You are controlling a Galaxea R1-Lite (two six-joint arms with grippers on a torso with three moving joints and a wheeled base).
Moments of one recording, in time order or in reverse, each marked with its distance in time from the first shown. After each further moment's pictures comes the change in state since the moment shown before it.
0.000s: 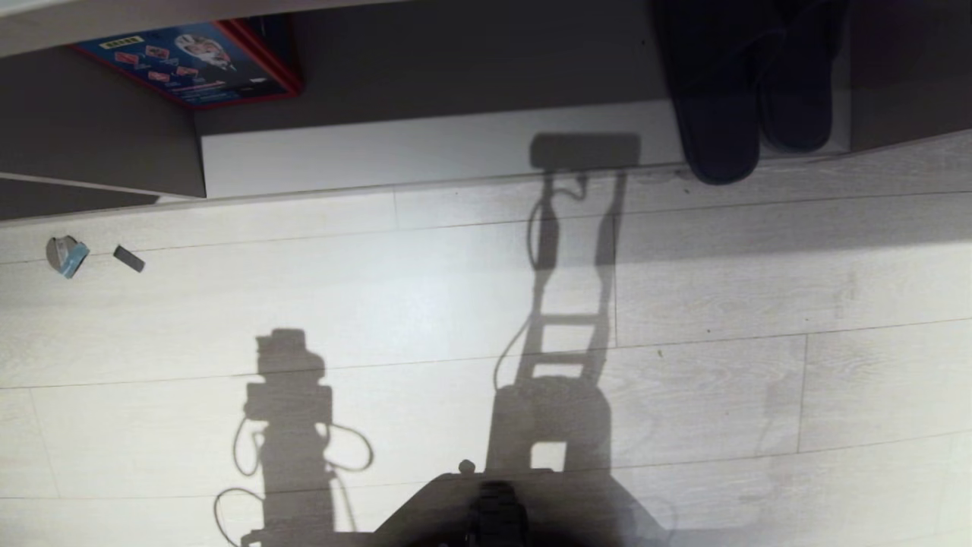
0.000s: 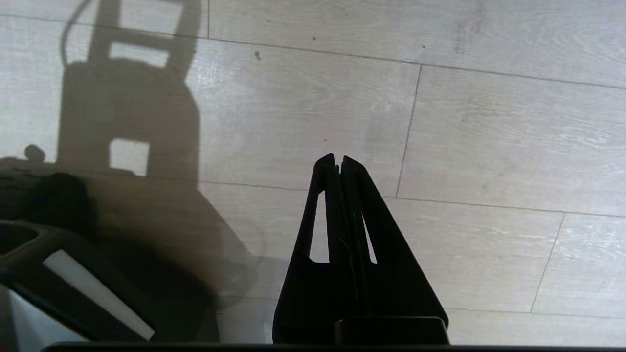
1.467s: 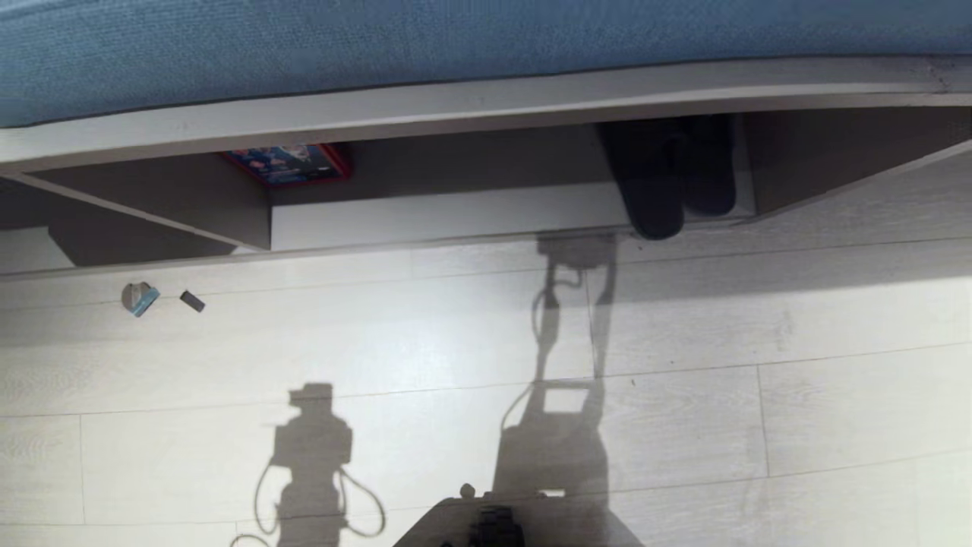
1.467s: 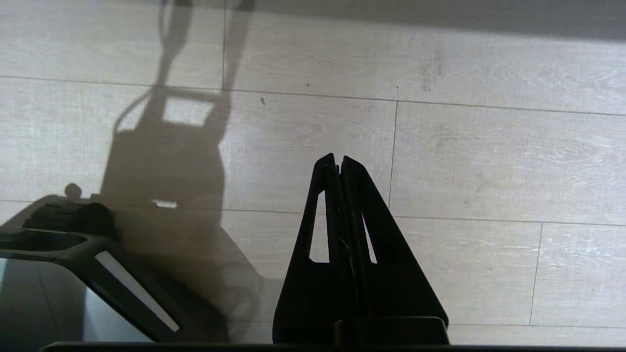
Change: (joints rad) left arm 0.000 0.000 0.000 0.000 0.000 -0.004; right arm 0.000 -0.003 0.000 0.033 0.001 0.044
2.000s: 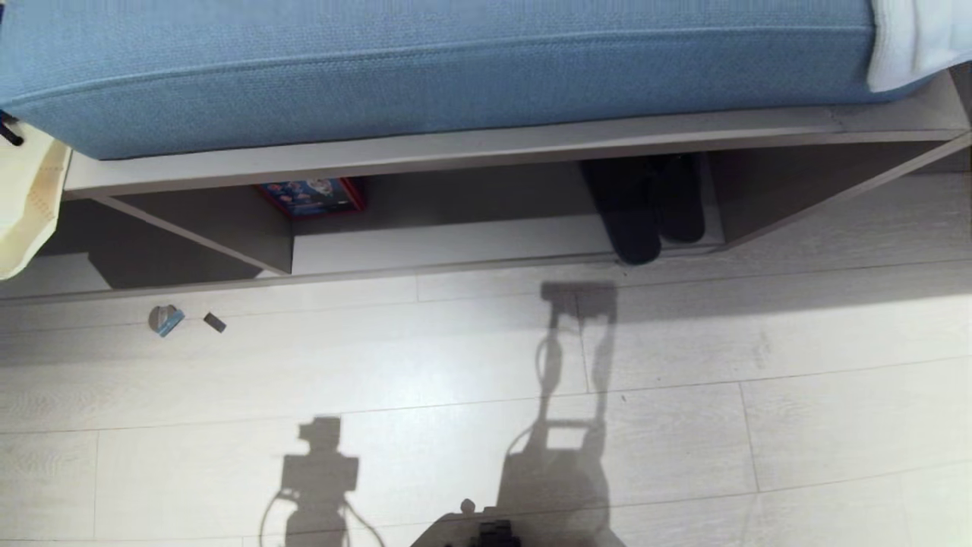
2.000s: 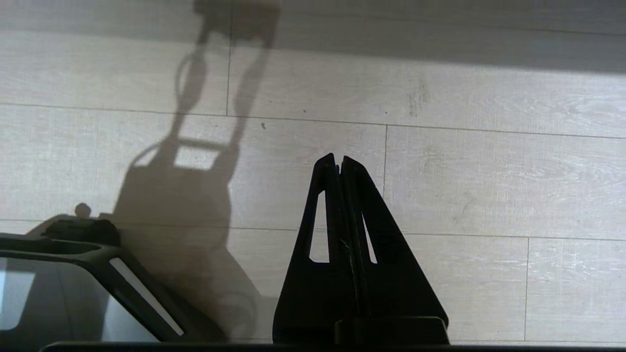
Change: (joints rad) left arm 0.000 0.000 0.000 0.000 0.000 0.000; right arm 0.000 0.001 0.000 0.001 0.001 0.002
